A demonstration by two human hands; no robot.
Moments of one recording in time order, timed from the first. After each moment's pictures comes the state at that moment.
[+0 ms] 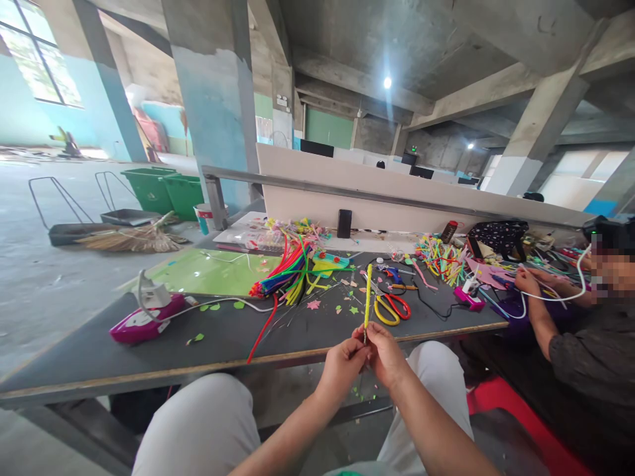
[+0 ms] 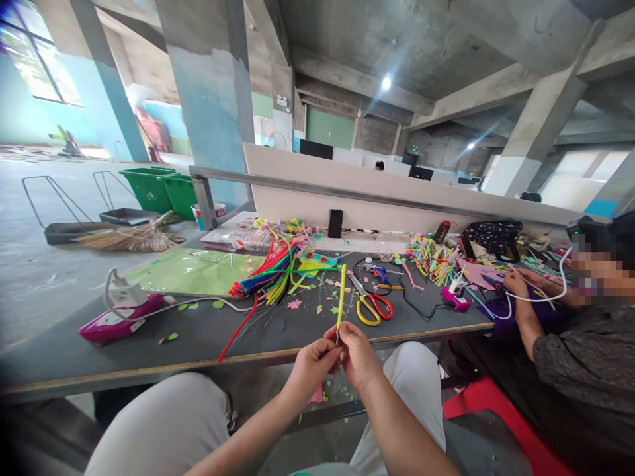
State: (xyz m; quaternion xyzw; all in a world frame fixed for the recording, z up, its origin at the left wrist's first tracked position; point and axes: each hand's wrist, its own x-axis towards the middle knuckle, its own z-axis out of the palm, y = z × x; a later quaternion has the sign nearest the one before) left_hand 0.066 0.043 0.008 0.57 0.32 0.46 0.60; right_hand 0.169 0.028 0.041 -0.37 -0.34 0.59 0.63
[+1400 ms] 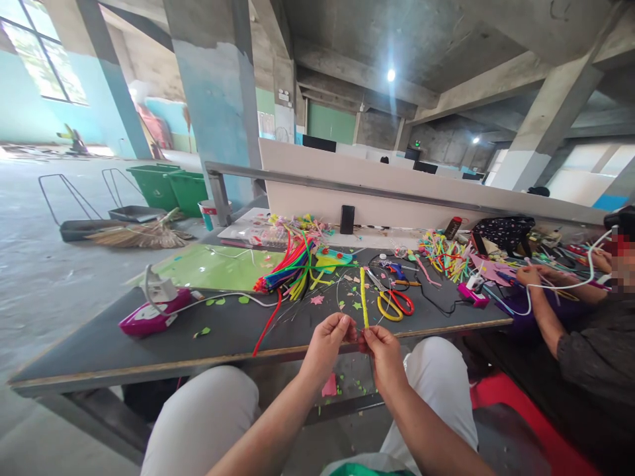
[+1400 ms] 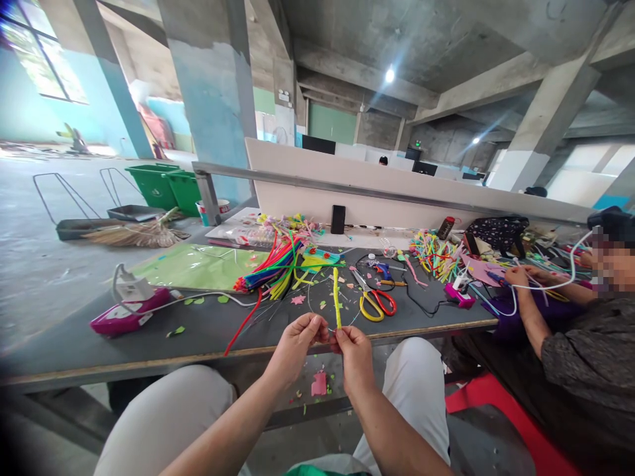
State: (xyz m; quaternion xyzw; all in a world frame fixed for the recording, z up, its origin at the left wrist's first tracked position) left_hand 0.030 0.060 0.048 0.52 0.26 0.52 0.63; right_hand 0.148 0.017 0.033 -0.46 -0.36 0.44 0.68
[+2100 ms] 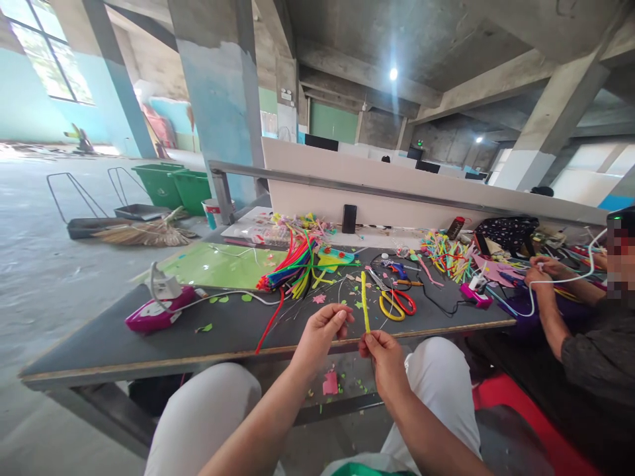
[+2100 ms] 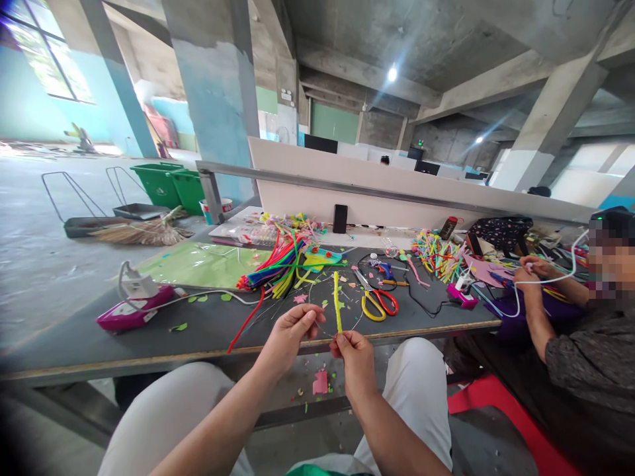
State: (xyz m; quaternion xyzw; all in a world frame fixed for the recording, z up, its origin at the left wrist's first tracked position) left_hand 0.010 0.067 0.066 0.53 0.24 0.53 0.61; right_hand 0.146 0.011 0.026 -0.47 -0.35 0.44 0.68
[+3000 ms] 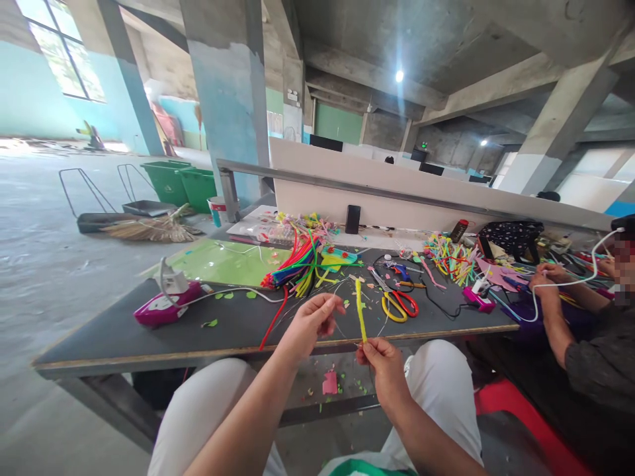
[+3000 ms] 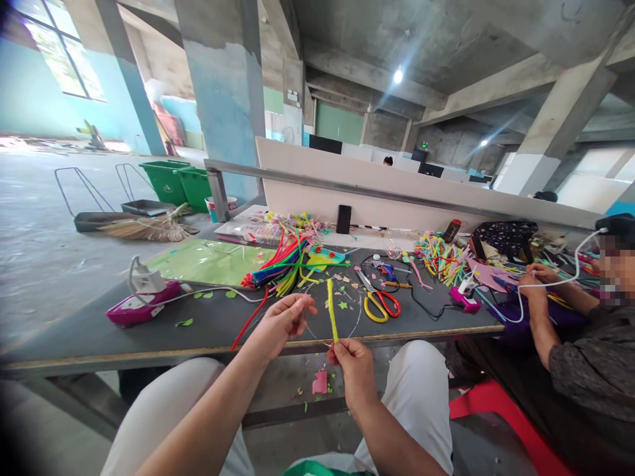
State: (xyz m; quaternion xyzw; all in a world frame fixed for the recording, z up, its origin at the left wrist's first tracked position) left_hand -0.019 0.083 0.080 0.51 0.24 0.51 0.65; right_hand 0.141 0.002 0.013 -0.48 -0.39 0.45 0.65
